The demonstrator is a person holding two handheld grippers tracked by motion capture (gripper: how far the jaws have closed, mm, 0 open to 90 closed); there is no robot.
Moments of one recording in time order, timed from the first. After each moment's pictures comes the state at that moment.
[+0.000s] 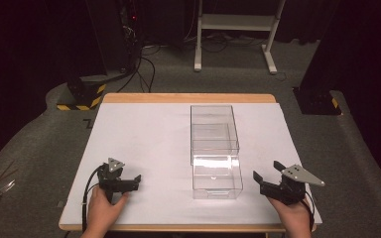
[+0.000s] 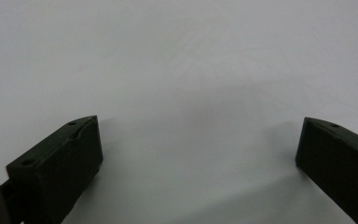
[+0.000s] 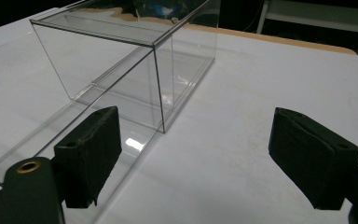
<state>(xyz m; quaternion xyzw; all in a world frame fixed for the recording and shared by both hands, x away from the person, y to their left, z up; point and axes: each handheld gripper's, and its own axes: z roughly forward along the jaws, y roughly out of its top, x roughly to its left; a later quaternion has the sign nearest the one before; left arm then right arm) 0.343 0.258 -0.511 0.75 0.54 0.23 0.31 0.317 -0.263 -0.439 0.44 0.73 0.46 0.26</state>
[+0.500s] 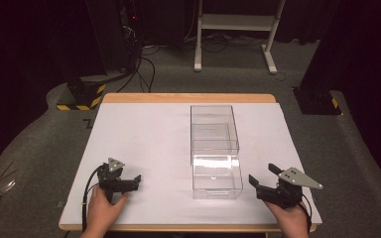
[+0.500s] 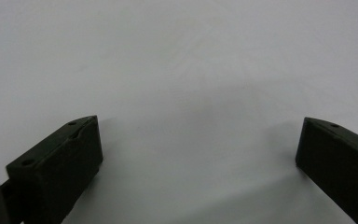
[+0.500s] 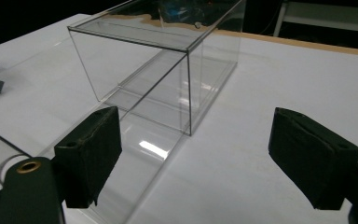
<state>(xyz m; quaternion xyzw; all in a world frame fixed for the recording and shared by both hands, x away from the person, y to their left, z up) 0.343 0.258 -0.511 0.75 0.54 0.23 0.31 0.307 -0.252 -0.436 0.42 0.73 0.48 0.24</state>
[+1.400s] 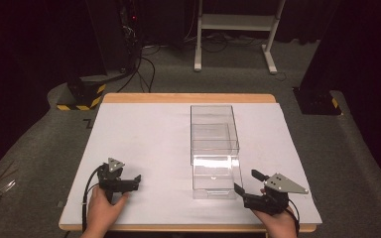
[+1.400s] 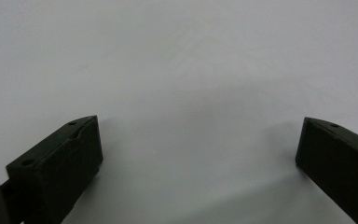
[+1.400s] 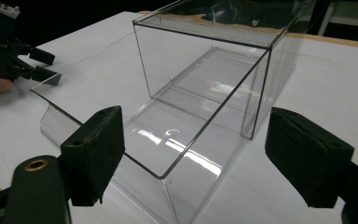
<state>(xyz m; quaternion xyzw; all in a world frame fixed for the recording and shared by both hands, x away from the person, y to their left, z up) 0.343 0.258 -0.510 0.75 0.54 0.23 0.31 0.294 -0.220 -0.442 0.38 0.75 0.51 0.20</state>
